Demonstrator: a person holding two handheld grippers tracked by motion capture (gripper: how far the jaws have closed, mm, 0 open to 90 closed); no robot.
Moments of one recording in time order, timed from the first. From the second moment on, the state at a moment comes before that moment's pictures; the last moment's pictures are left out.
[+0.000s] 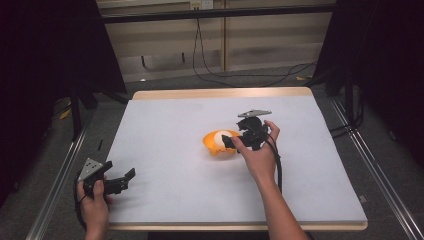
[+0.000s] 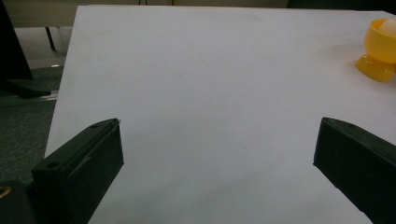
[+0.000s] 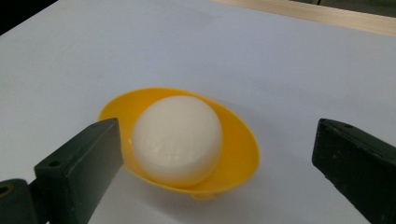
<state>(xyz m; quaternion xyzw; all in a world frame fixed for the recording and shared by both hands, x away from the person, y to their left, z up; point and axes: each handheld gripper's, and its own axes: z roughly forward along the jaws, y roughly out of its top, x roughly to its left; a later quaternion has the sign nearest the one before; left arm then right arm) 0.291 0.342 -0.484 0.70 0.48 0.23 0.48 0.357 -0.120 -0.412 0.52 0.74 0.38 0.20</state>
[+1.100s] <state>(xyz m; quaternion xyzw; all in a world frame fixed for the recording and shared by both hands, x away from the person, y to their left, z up) 0.291 0.341 -0.483 0.70 0.48 0.24 0.48 0.306 -0.220 -0.450 0.58 0.70 0.36 0.22</state>
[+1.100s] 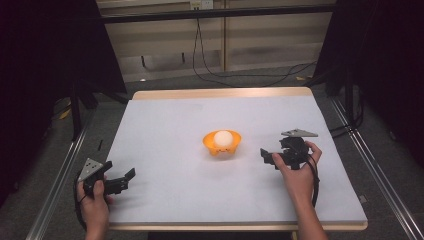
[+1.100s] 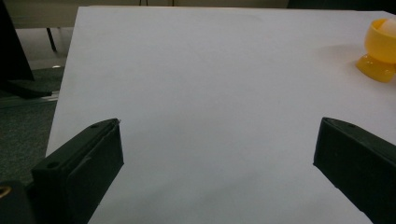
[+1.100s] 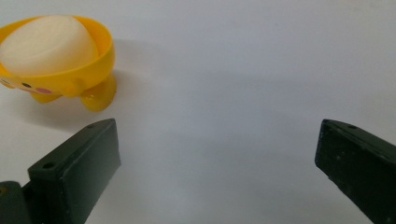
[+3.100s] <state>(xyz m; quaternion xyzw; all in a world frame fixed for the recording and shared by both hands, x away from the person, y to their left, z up) 0.291 0.341 -0.483 0.70 0.48 0.24 0.48 0.224 -0.352 -0.475 0.65 0.63 0.34 0.25</state>
